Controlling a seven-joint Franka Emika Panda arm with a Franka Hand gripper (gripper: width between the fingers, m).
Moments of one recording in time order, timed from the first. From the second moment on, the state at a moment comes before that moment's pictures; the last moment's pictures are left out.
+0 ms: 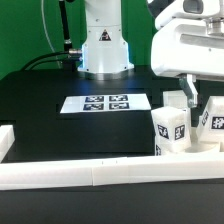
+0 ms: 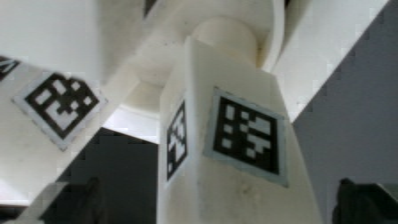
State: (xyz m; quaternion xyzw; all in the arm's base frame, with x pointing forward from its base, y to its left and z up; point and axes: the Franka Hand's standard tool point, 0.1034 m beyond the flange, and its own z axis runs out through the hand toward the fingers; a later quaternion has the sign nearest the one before) arm 0.623 0.131 0.082 0.96 0.14 0.25 0.07
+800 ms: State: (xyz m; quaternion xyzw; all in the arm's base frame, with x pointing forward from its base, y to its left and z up) arm 0.633 0.124 0.122 0.97 0.13 0.22 0.06
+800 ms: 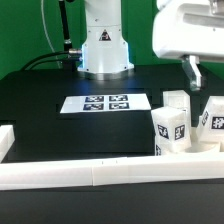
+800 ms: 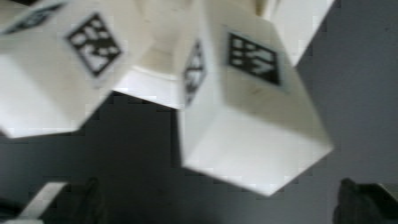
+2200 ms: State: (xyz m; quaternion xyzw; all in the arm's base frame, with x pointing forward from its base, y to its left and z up) arm 0.645 0.109 0.124 0.97 0.23 0.04 0.00
